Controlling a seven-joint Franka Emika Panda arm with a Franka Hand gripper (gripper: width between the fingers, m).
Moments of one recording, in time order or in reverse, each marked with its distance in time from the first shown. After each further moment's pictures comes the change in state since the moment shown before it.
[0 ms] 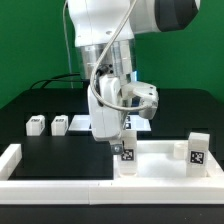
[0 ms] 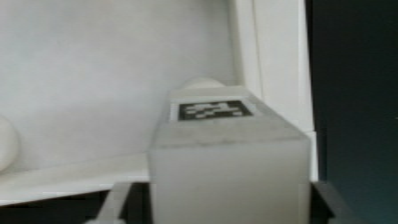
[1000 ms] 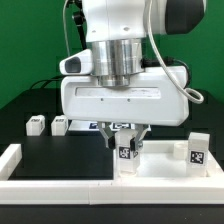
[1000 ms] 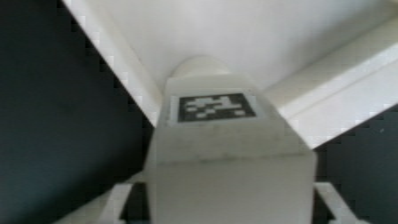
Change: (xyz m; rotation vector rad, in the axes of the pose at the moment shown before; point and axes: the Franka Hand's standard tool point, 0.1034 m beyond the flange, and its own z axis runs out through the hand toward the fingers) arm -0.008 -0.010 -0.002 -0.006 0.069 -1.117
